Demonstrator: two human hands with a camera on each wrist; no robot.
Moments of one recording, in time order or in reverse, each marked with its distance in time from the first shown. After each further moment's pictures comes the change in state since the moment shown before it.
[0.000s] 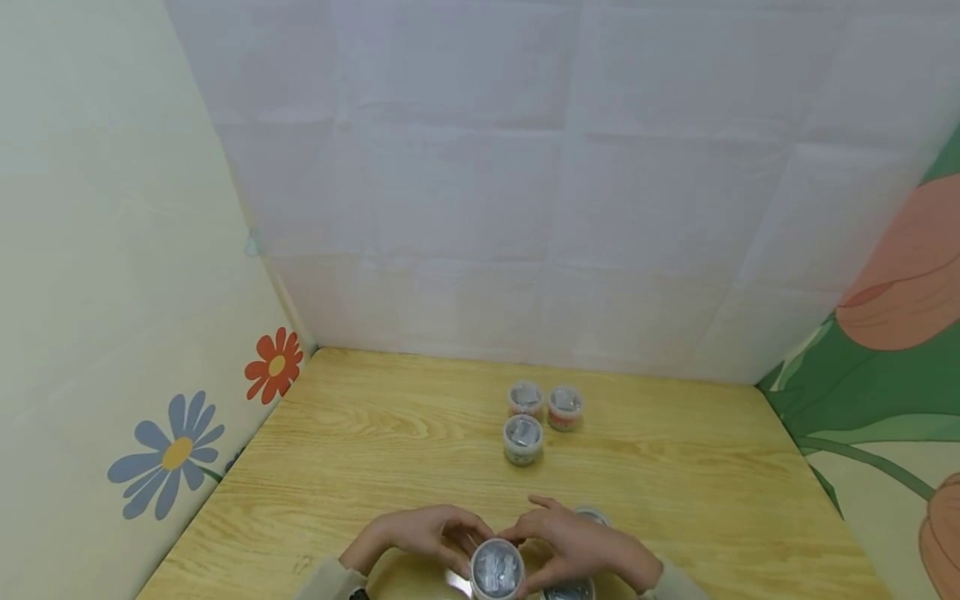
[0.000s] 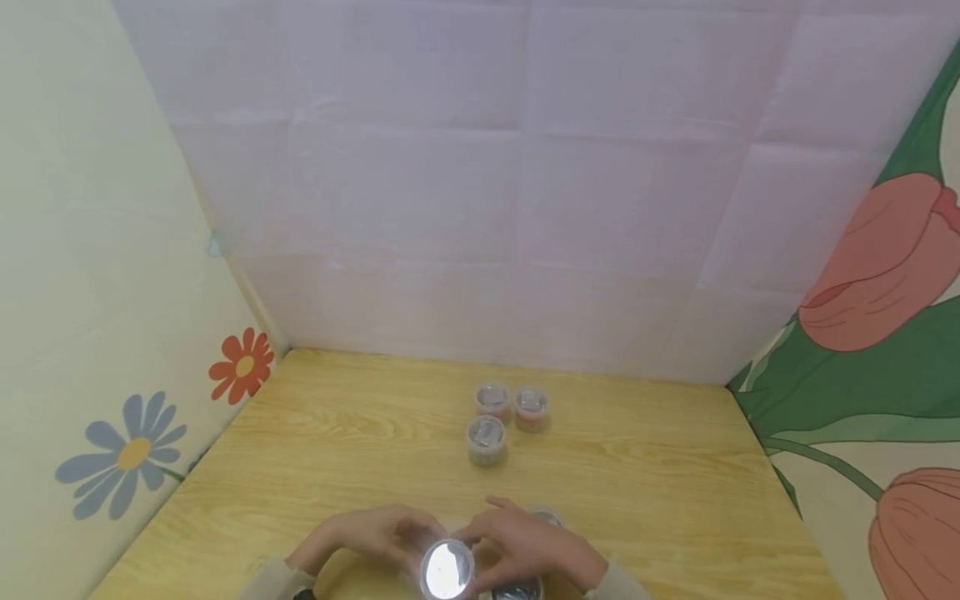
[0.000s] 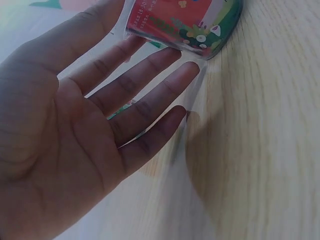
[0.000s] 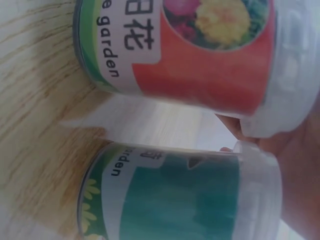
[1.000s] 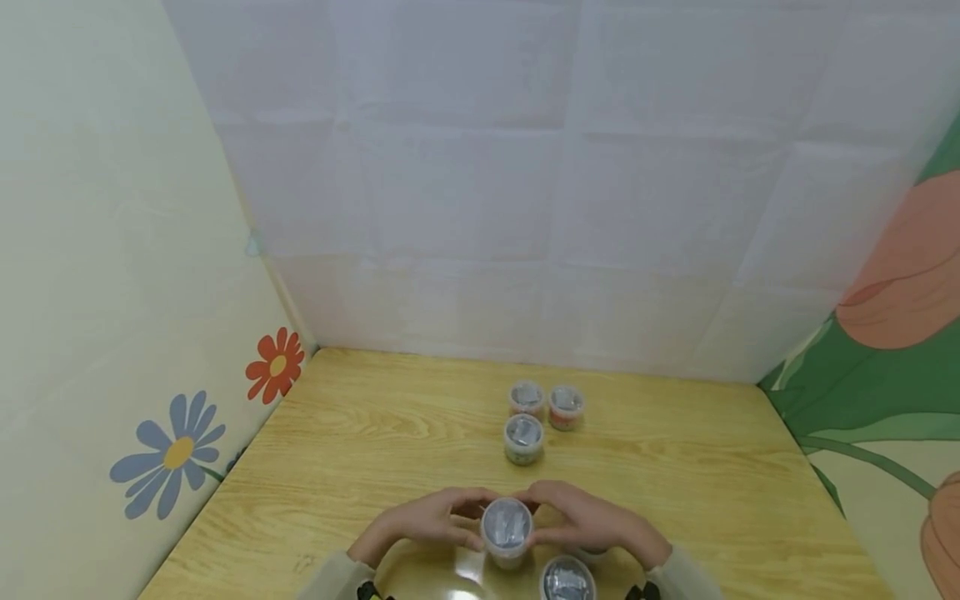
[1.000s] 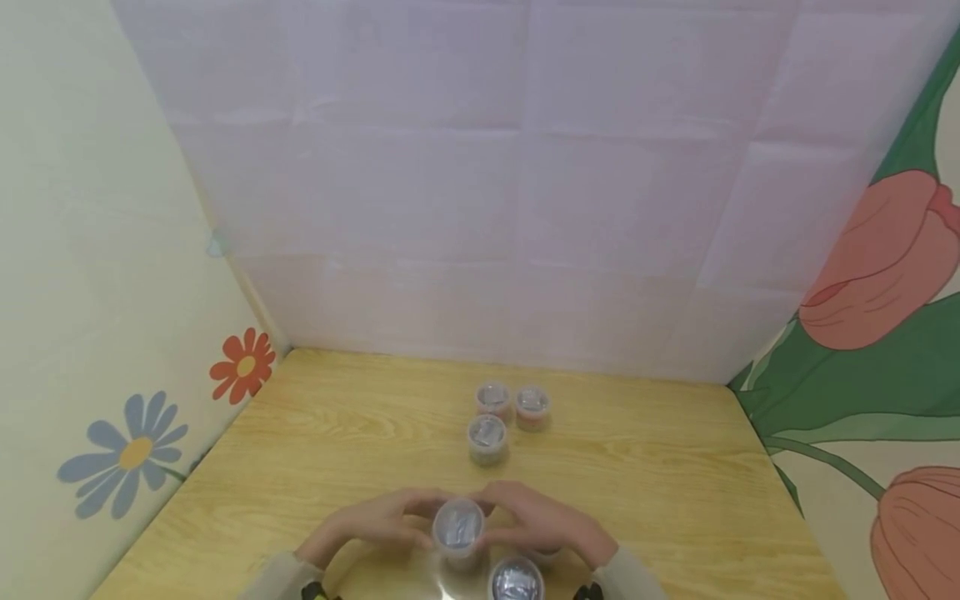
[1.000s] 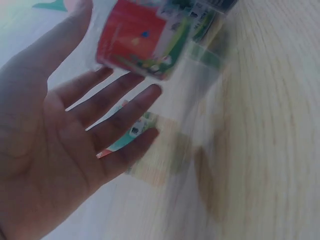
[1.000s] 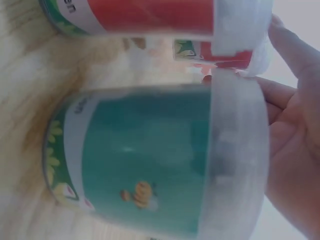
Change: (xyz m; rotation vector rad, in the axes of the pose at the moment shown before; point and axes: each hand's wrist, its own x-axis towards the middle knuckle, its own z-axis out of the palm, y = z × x) left_hand 0.011 0.001 -0.007 0.204 0.205 0.011; right_hand -0.006 0.014 -0.022 0.227 0.082 0.099
